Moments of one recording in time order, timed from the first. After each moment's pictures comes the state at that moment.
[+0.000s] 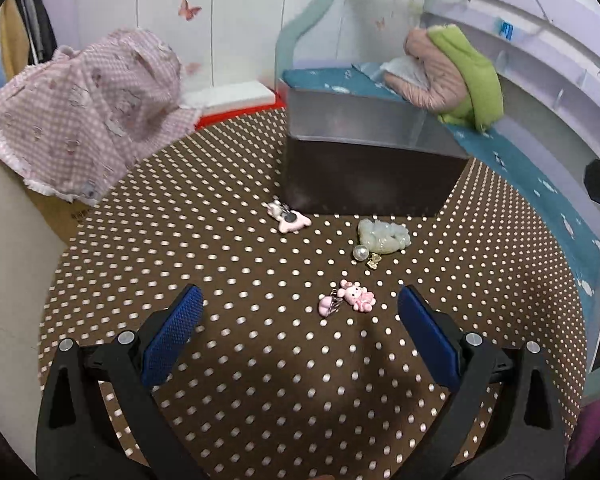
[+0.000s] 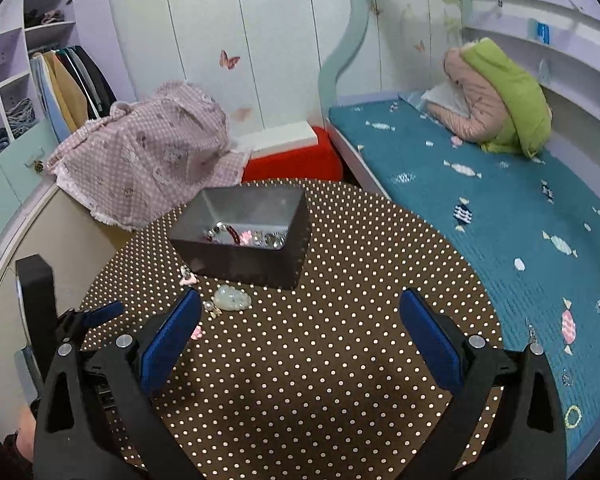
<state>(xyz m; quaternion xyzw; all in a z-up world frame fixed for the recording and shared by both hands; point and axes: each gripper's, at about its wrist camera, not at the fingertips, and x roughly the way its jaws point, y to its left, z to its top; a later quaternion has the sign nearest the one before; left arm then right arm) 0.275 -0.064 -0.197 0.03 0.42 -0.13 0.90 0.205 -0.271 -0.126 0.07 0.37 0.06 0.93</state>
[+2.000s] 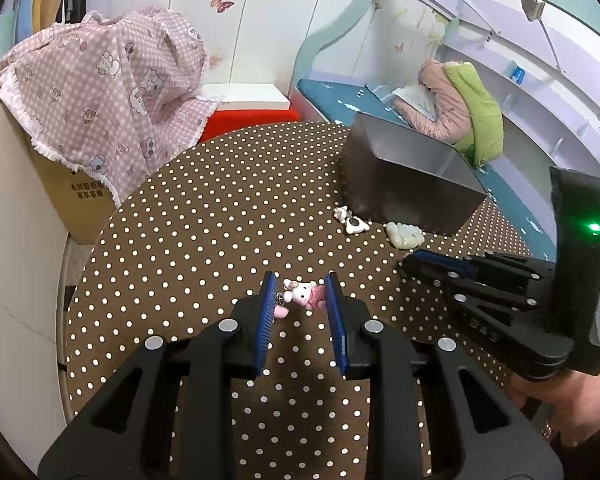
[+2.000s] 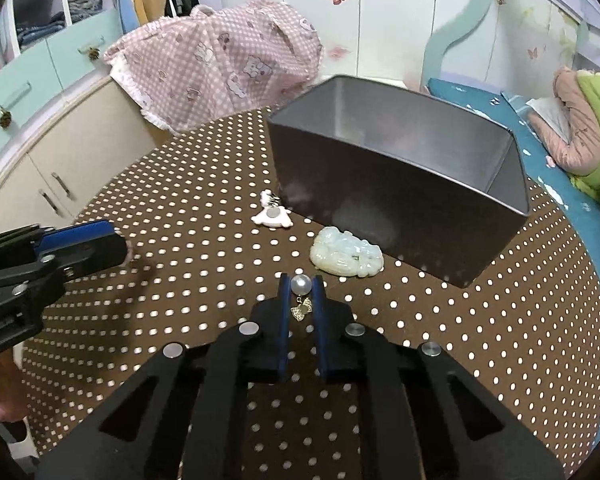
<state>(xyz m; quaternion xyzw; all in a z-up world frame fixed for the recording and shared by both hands) 0.256 0.019 -0.179 -0.06 0.40 -0.13 0.90 0.252 -0.166 -0.203 -0.03 0.42 0.21 0.88</state>
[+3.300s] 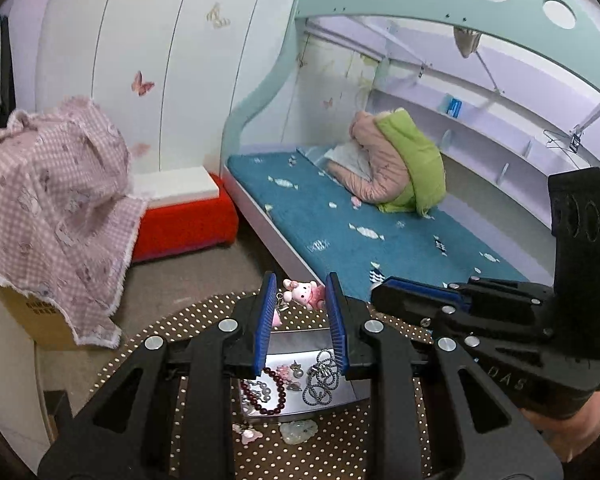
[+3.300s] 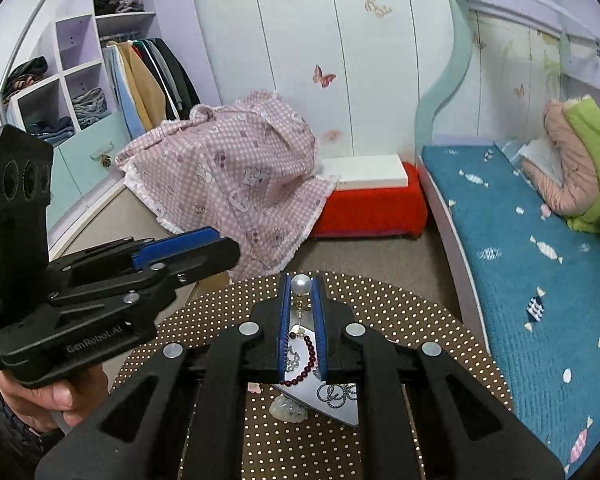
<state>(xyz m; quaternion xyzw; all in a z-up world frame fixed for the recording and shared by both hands) 0.374 -0.080 -0.025 -0.04 0.31 -0.23 0.92 0.326 -0.231 -0.056 0.04 0.33 0.22 0.92</state>
